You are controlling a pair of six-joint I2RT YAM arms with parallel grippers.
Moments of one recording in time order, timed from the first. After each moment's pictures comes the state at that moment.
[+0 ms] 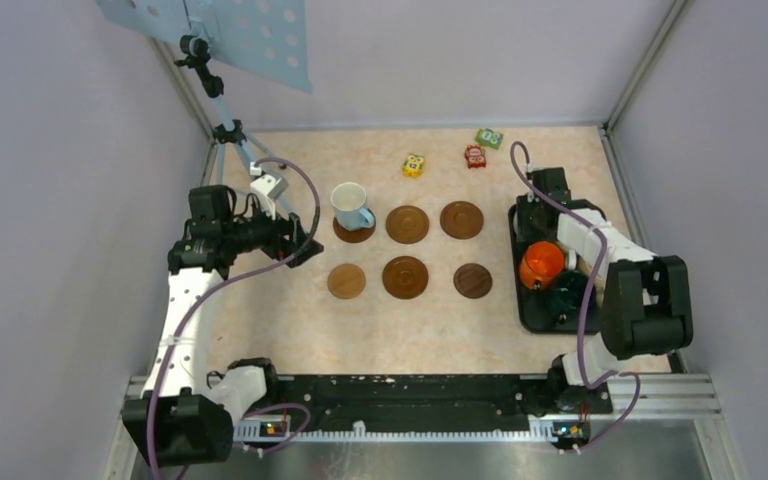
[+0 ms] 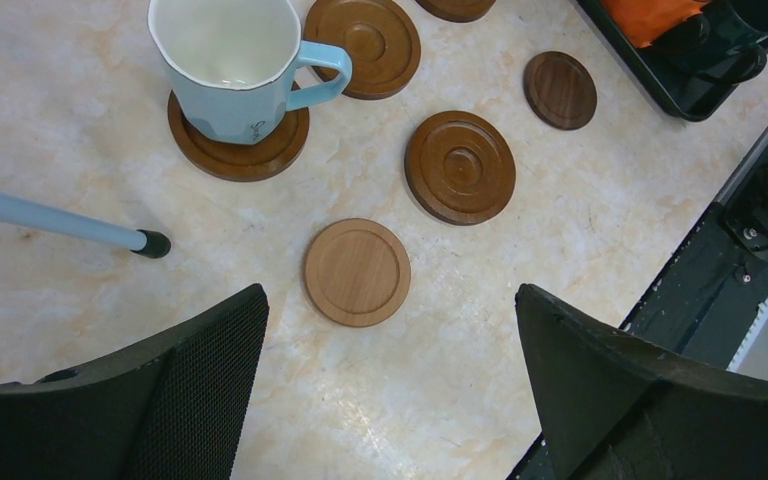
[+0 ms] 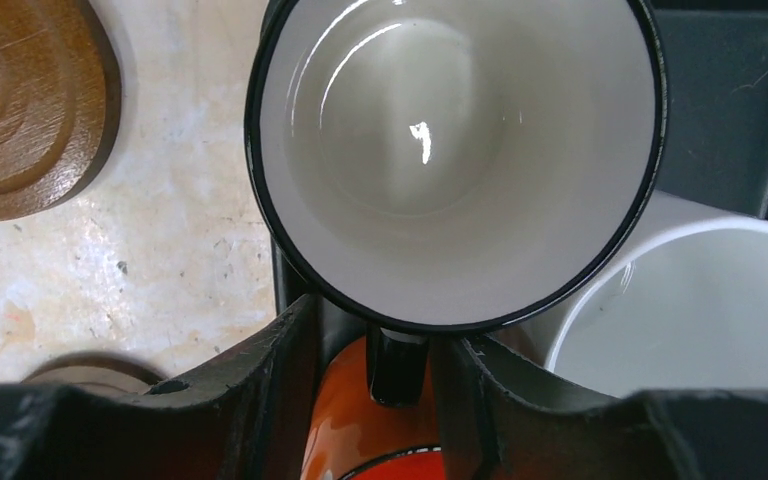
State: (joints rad) left arm 0.08 1.02 0.98 -0.67 0.85 0.26; right arm 0.12 1.53 0.99 -0.44 0.14 0.08
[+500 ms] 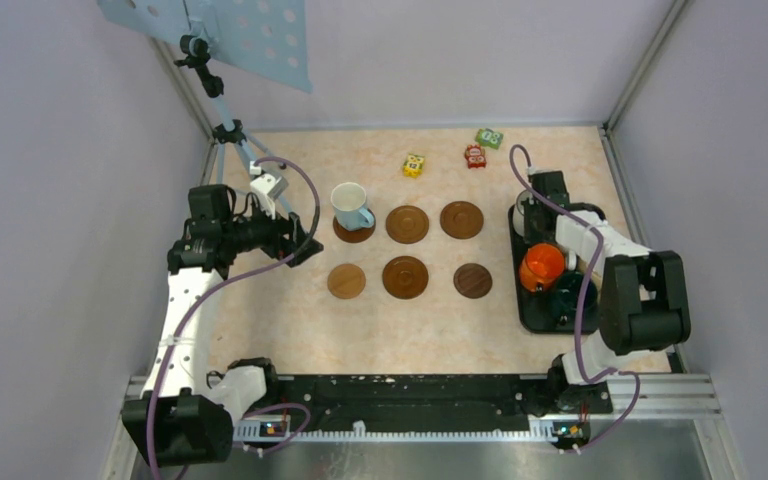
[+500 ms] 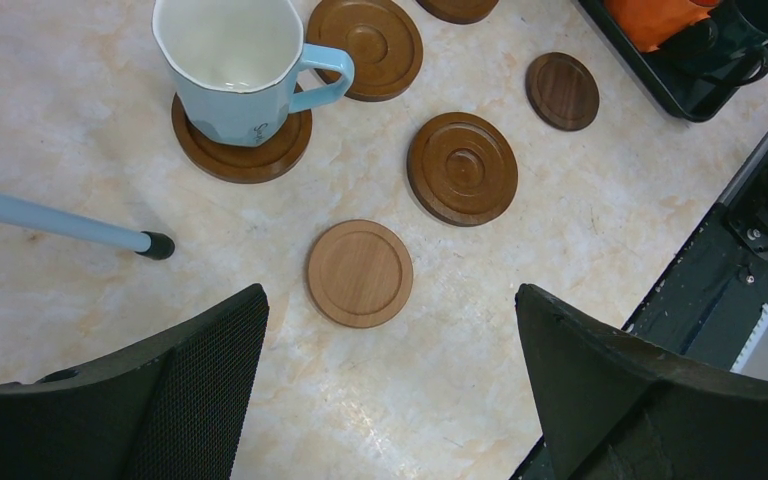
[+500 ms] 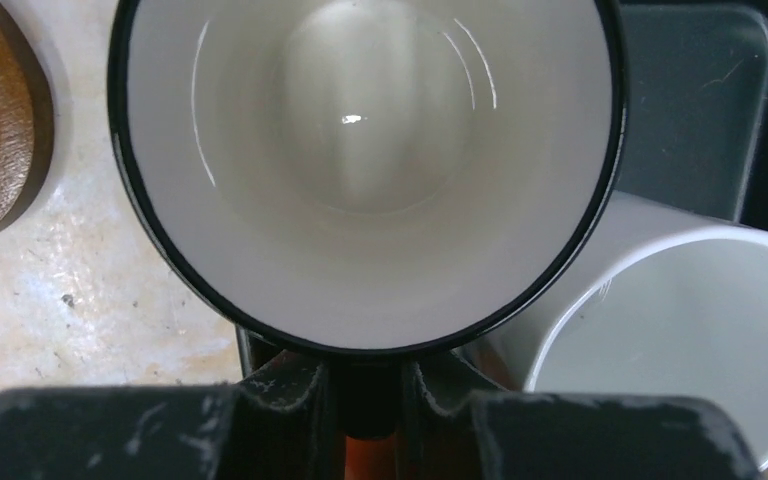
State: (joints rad) left arm 0.08 1.03 0.99 -0.67 0.85 0.26; right arm 0.12 1.57 0.96 -0.38 0.19 0.08
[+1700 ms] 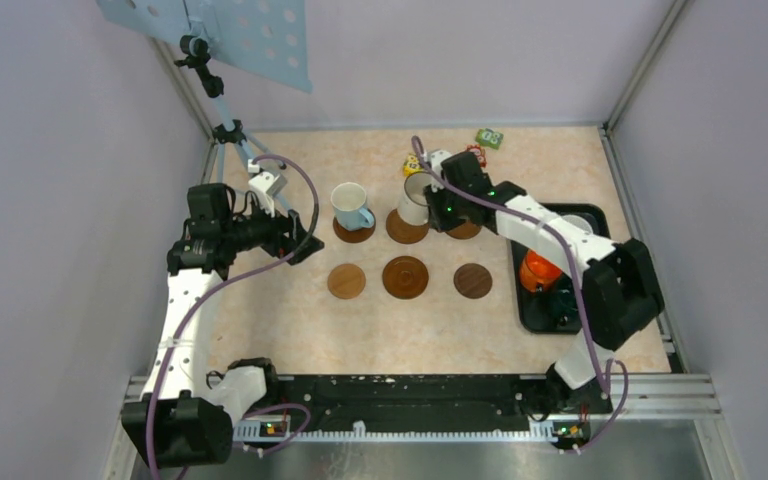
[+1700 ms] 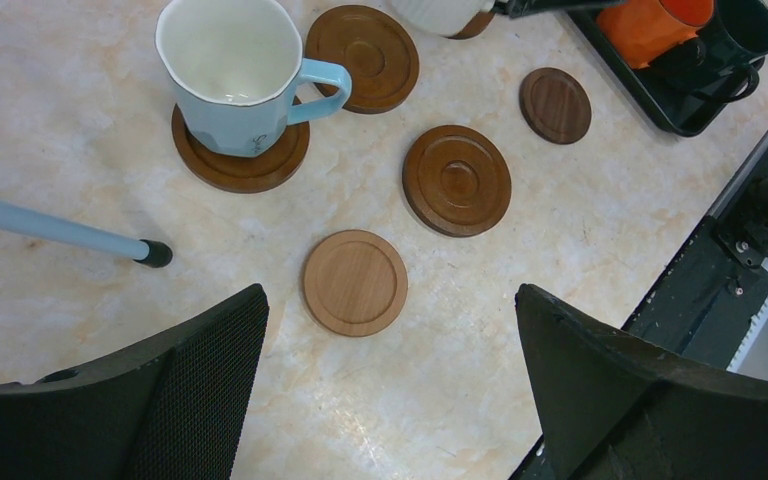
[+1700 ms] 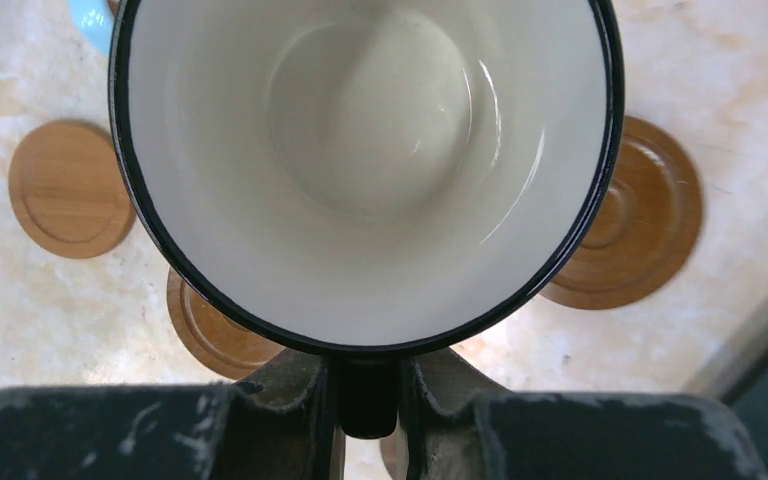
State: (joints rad) left arm 0.08 1.02 0.99 -0.64 0.85 0.22; right arm 0.56 1.61 1.29 -0.46 -0.07 0.08
